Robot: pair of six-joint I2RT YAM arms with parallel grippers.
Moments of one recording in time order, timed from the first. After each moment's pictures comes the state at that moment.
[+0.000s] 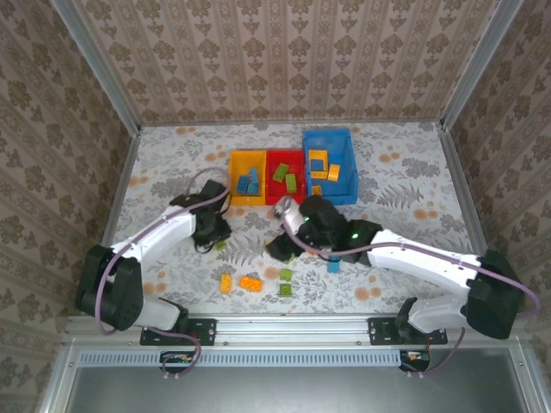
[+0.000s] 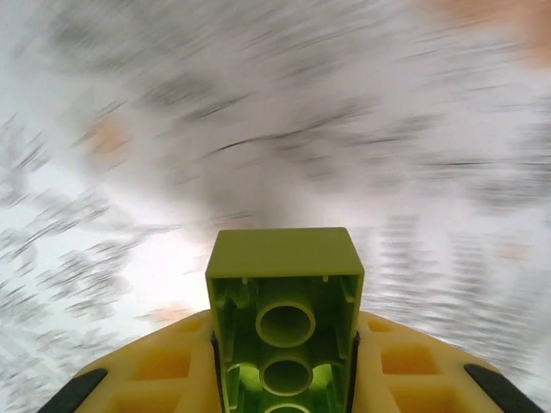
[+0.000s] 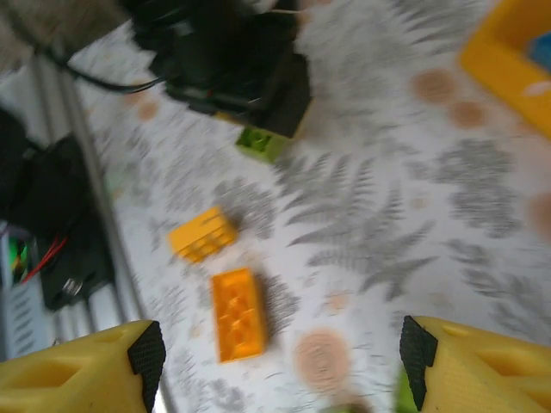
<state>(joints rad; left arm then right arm) -0.51 1.42 0.96 -0.86 -0.07 -0.86 0.86 1.28 0.91 -0.23 -0.14 0.18</state>
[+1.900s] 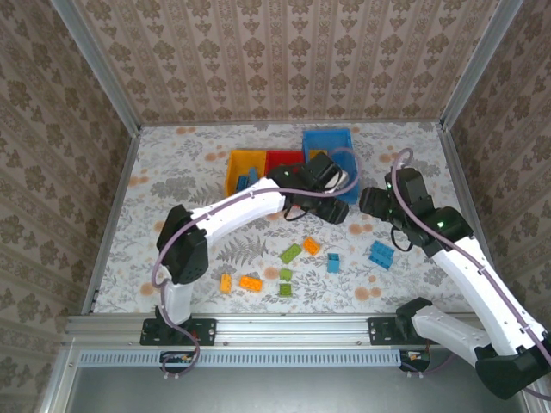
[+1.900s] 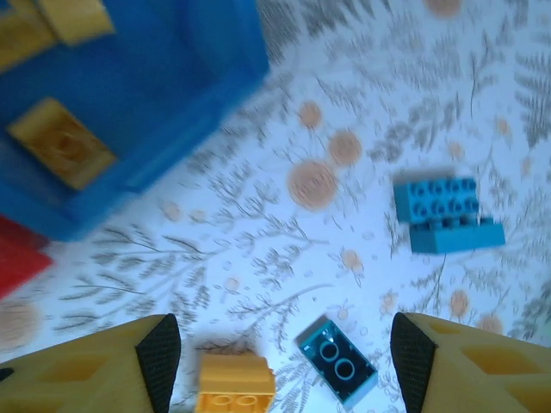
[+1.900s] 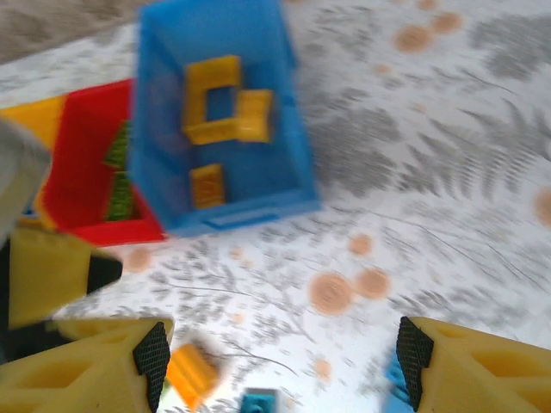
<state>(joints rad) -1.00 1.96 1.75 -0.77 0.12 -0.30 0.37 0.96 1.07 -0.93 0.26 0.58</state>
